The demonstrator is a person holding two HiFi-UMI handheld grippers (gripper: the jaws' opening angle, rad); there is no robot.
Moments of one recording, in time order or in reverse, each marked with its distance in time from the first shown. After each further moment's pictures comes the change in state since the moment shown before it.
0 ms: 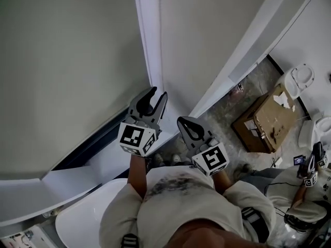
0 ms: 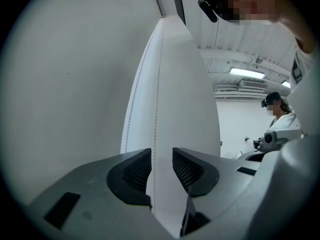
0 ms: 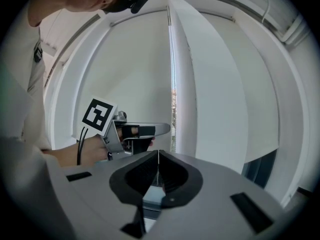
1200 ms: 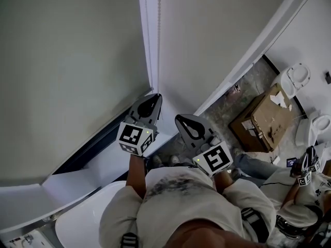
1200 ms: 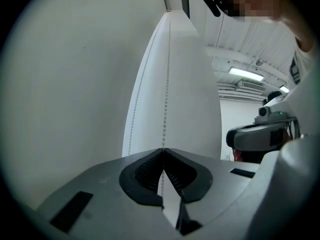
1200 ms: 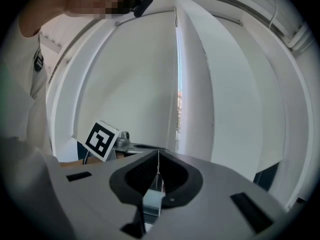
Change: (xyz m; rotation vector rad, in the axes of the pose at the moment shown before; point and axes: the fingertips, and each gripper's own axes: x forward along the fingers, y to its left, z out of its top) left arm -0.009 0.014 -0.026 -0.034 0.063 -0.055; right arm 0.012 0.015 0.041 -0.054 -0.032 0.017
